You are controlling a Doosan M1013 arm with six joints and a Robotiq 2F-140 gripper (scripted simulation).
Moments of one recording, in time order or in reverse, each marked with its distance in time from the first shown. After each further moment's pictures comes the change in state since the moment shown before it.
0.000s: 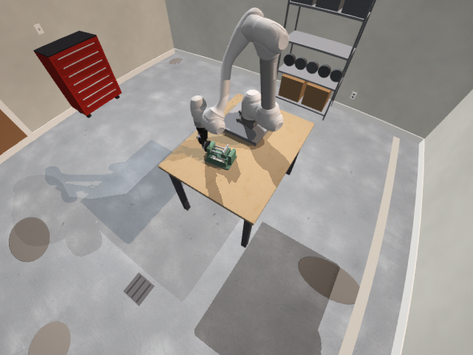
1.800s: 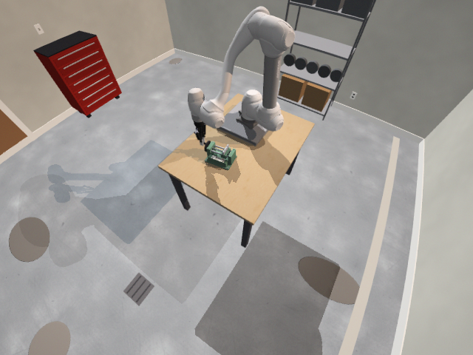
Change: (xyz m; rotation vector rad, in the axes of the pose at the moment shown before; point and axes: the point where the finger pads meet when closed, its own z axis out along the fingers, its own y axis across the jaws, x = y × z) arm 0.000 -0.017 -0.059 0.013 0.004 -0.006
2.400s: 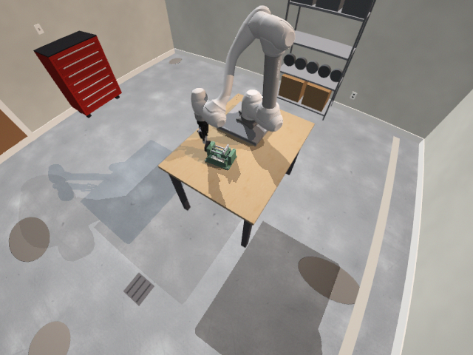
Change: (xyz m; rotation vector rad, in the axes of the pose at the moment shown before) arm 0.000 0.036 0.017 -0.012 0.000 0.000
